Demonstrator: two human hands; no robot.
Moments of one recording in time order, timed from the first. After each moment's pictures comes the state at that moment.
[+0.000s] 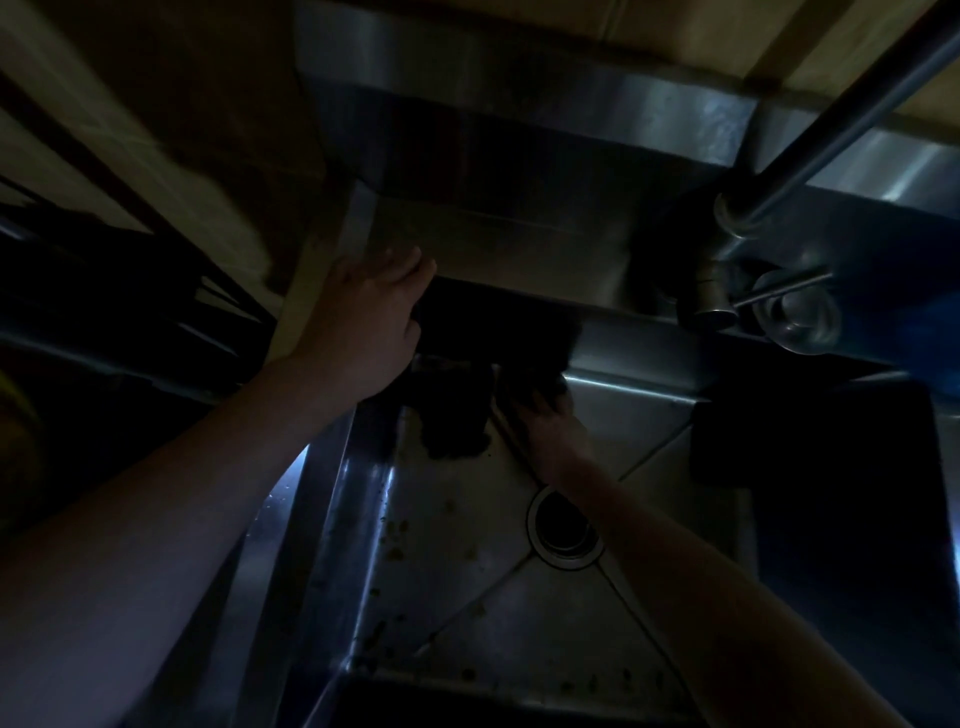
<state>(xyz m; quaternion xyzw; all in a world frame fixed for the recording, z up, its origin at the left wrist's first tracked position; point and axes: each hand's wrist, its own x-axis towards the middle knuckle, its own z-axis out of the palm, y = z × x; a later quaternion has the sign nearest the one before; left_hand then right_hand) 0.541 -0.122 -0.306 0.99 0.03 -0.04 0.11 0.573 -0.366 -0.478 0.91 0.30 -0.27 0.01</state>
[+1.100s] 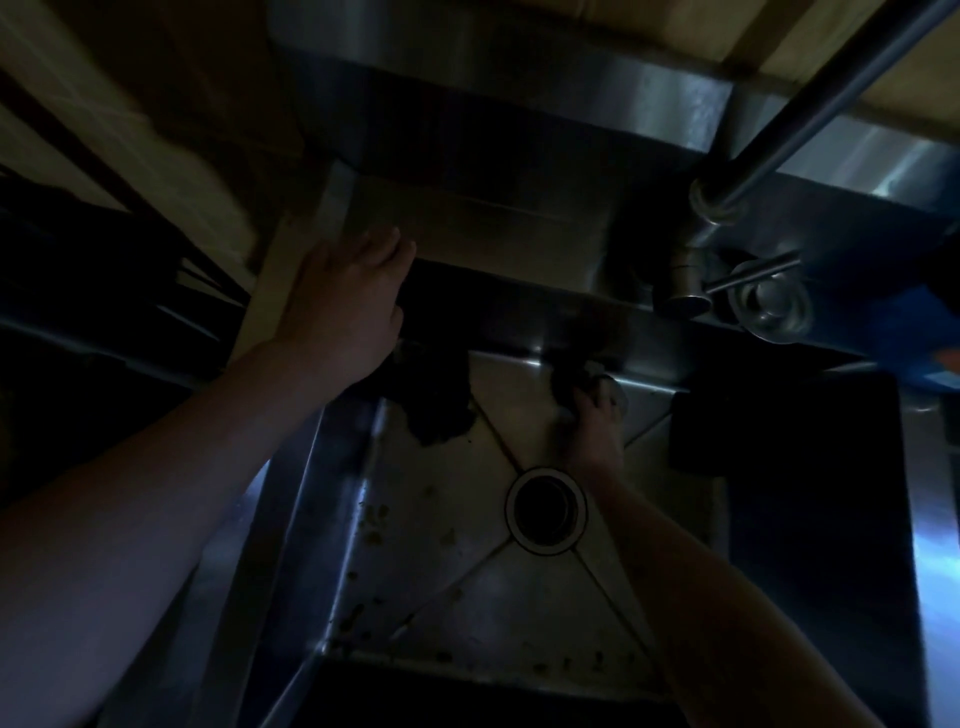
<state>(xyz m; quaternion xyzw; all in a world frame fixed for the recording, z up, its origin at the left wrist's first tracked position) 0.541 -0.134 -0.305 1.00 0.05 -0.05 0.05 0.577 -0.431 -0.476 0.96 0.04 -0.24 -0.16</state>
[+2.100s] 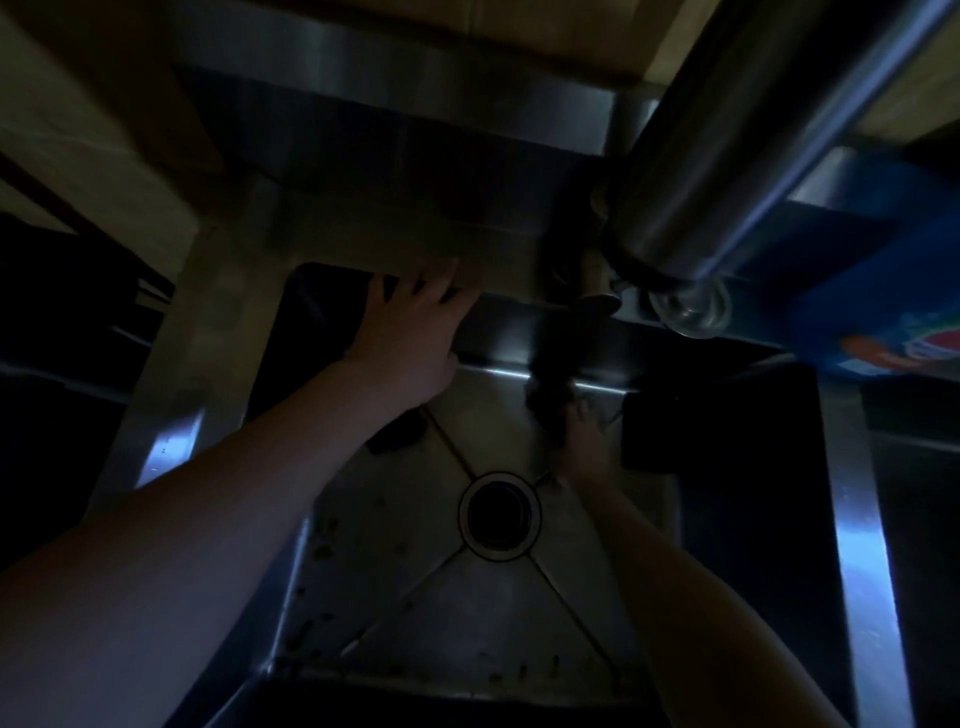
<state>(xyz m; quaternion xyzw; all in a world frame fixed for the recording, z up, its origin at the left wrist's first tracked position) 0.570 -0.236 -0.301 0.99 0.02 -0.09 0.09 0.593 -0.484 -0.479 0.96 0.07 -0.23 -0.12</state>
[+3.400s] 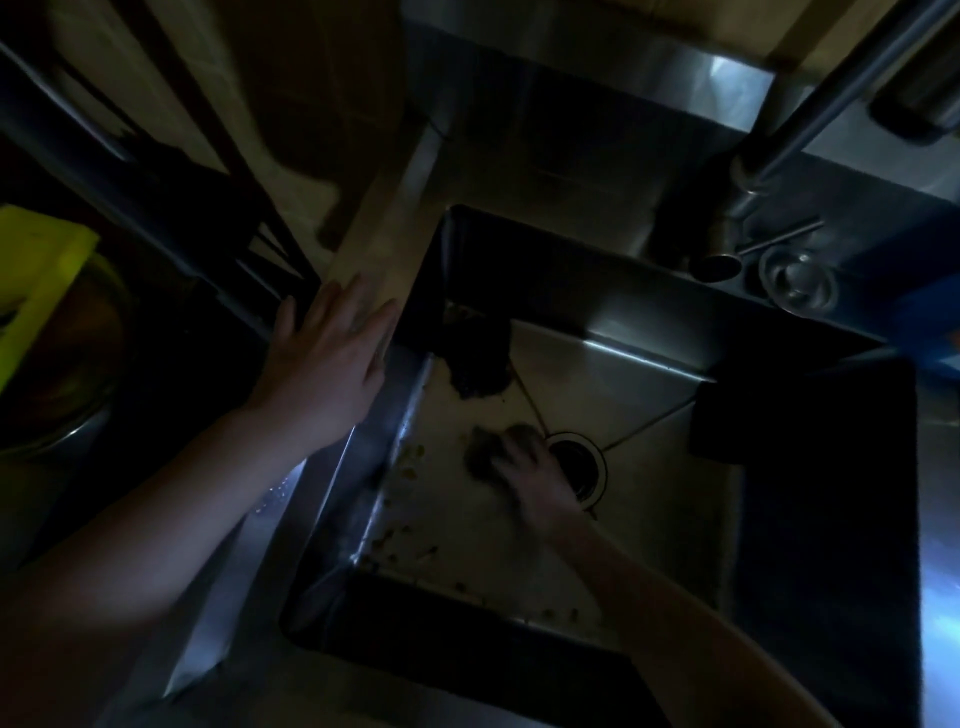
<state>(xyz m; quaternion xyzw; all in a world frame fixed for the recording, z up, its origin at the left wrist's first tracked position) 0.392 -0.146 -0.284 0.98 0.16 -0.06 0.06 0.447 -0.405 -0.464 0.86 0.40 -0.32 0.02</state>
